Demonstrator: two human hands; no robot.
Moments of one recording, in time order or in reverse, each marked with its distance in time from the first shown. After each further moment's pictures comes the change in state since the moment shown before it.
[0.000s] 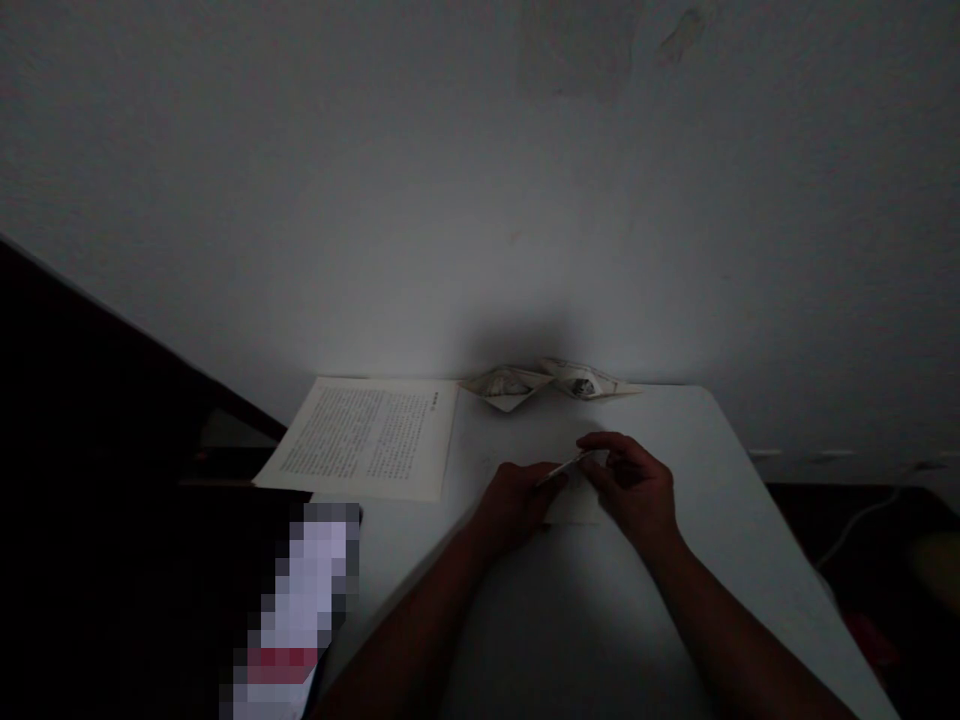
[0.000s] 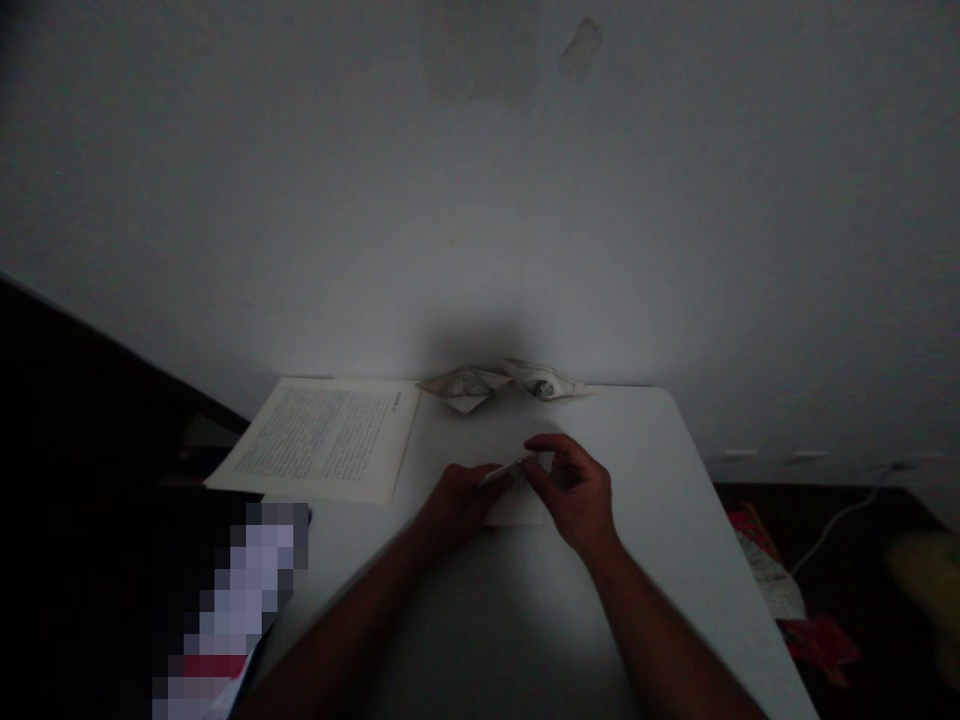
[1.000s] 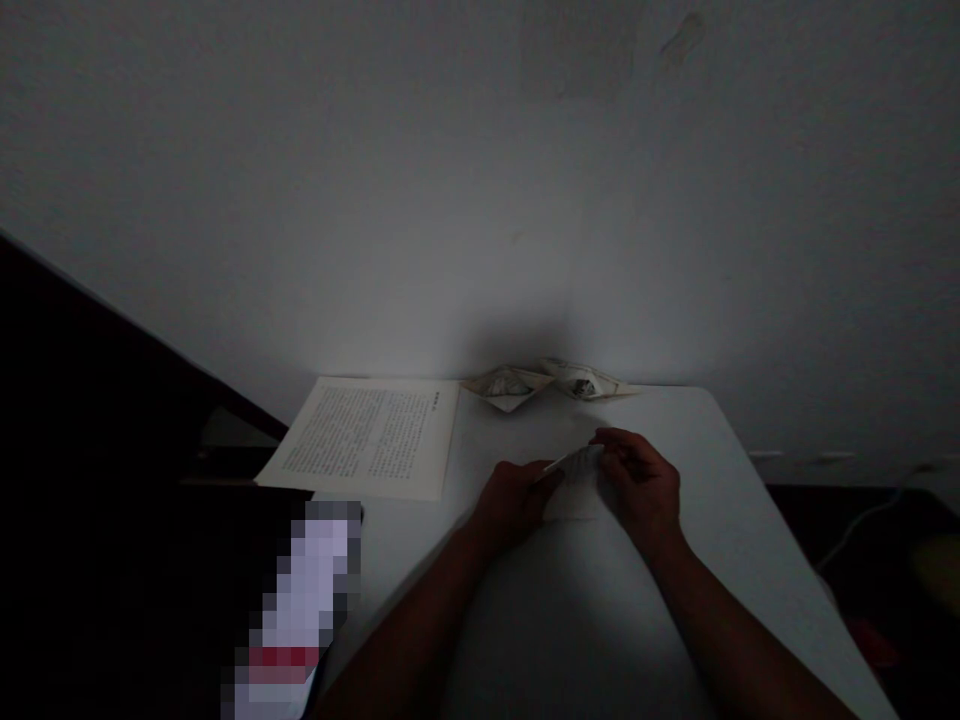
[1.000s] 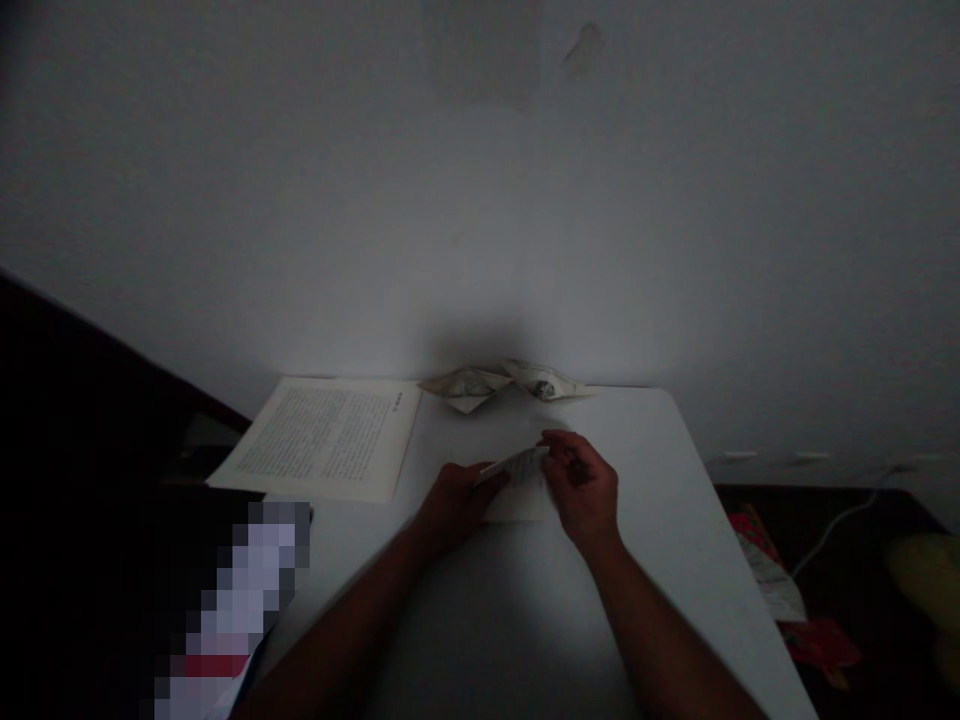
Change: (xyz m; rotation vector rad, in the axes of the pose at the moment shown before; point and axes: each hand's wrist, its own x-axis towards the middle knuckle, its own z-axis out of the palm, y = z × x) left_hand 0.000 -0.009 0.001 0.095 0.073 0.069; right_hand 0.005 0.003 0.000 0.147 0.116 0.028
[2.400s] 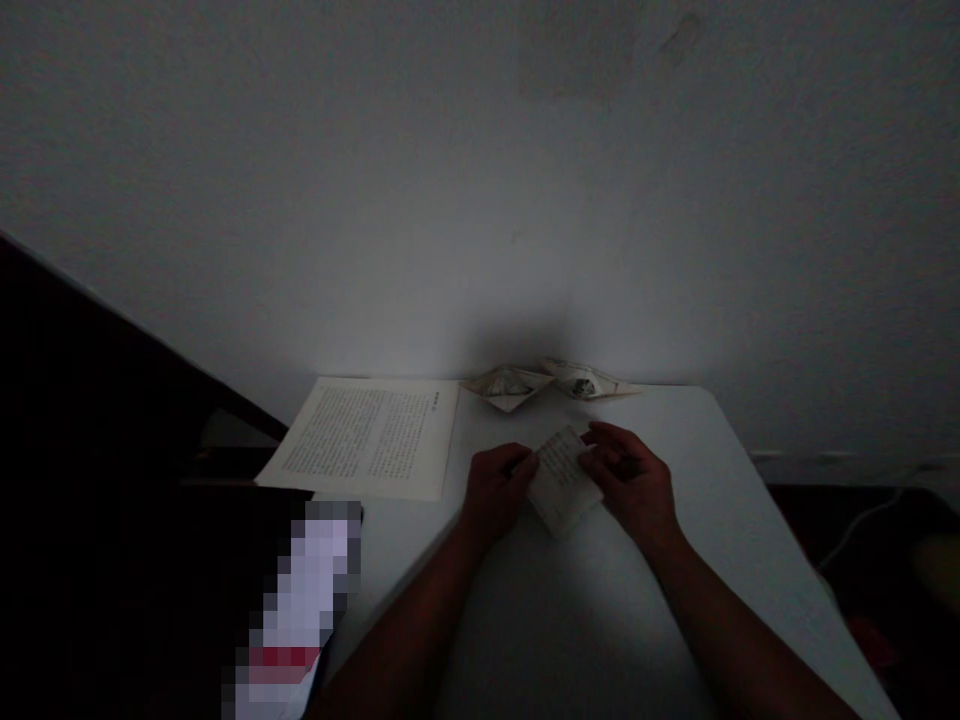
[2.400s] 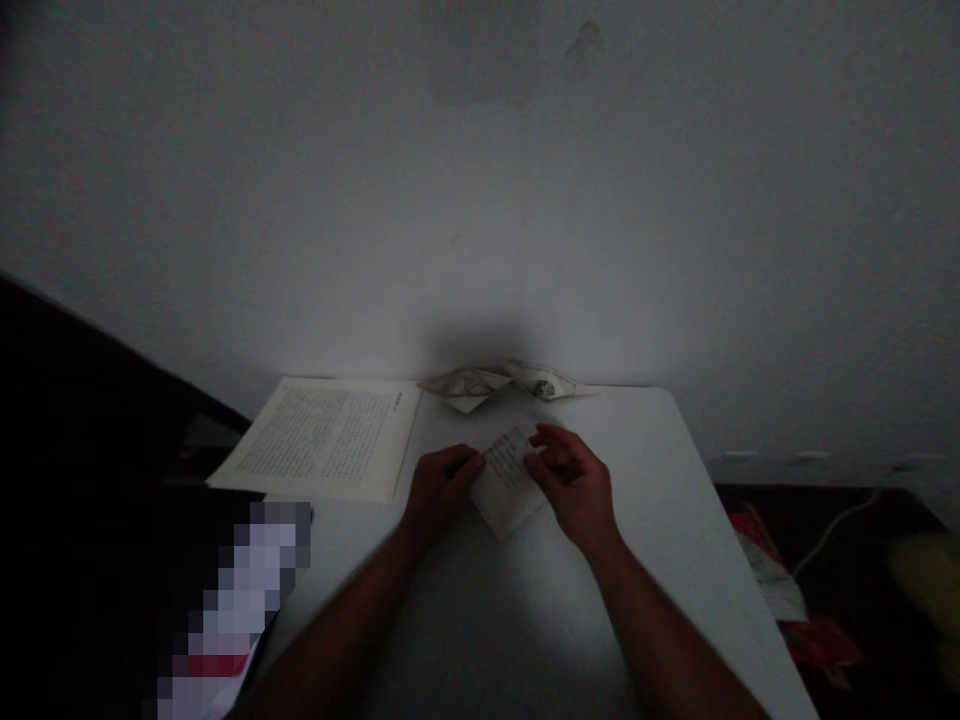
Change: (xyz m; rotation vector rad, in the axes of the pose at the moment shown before) left_hand 0.002 -0.002 -0.006 -0.172 0.321 -0.170; right_hand -0.001 0.006 0.002 0.029 -0.101 0.072
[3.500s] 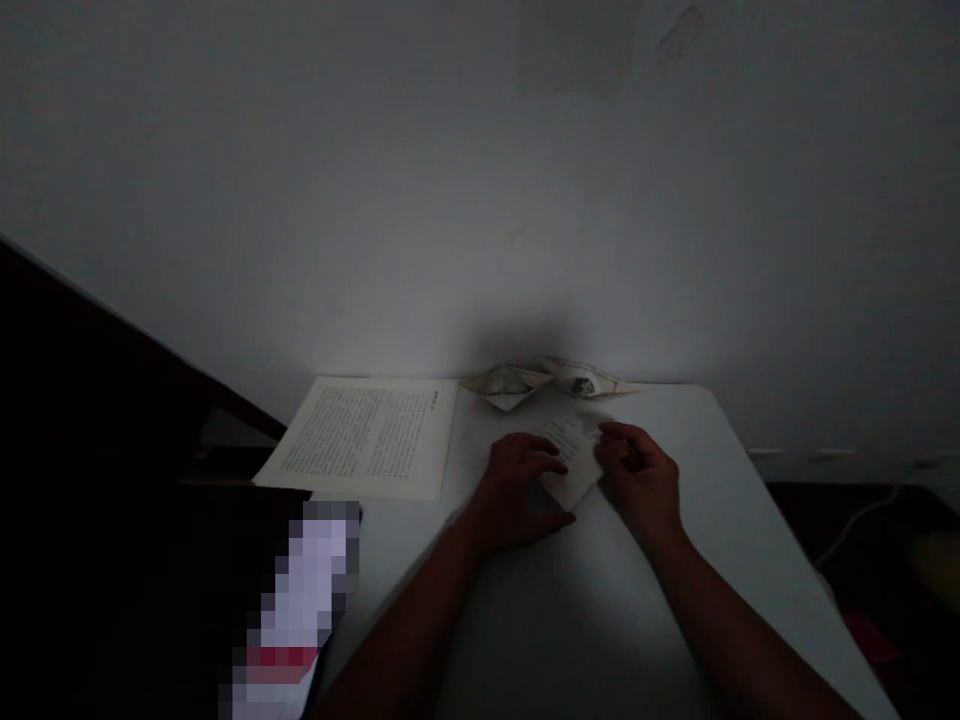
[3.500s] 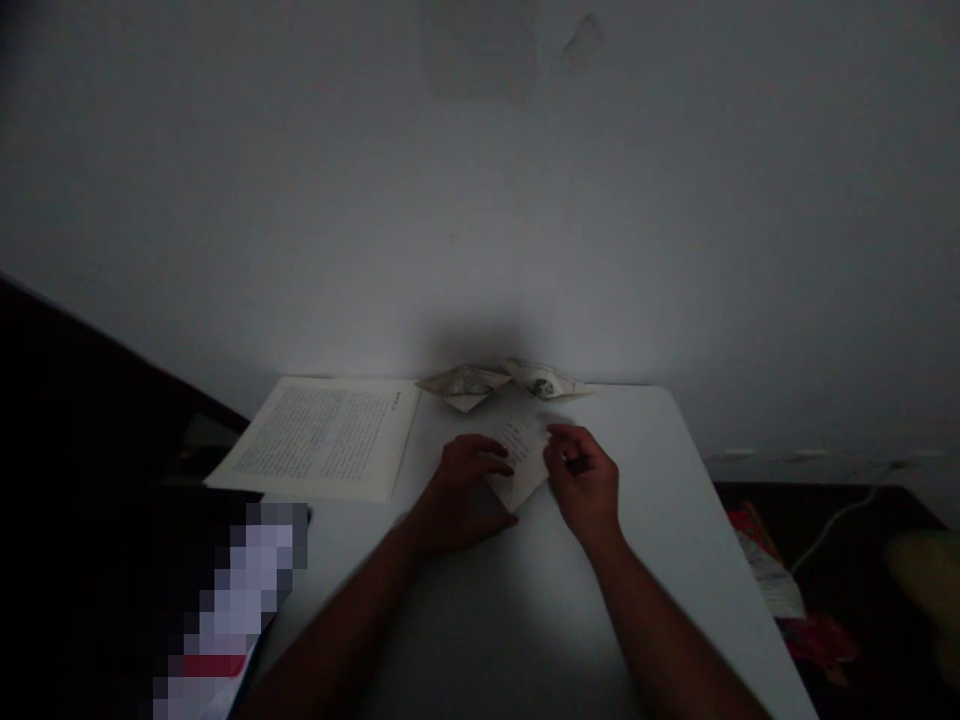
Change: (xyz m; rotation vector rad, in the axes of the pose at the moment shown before) left_hand -0.004 -0.005 -0.001 0.277 -0.180 0.456; right_hand 0.003 -0.005 -0.003 -0.168 0.157 -0.027
